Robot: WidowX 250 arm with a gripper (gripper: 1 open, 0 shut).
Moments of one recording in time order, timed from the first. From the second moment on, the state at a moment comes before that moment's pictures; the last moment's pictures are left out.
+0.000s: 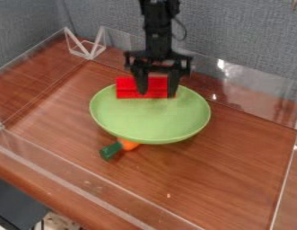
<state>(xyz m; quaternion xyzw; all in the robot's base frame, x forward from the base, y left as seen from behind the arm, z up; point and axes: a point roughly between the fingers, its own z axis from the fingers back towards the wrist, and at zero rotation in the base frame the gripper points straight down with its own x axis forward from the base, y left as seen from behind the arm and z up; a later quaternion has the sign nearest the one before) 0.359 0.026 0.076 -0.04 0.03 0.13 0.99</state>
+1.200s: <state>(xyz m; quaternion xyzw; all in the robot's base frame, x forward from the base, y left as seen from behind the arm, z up) 0.322 0.020 0.154 -0.06 -0.01 0.18 0.98</state>
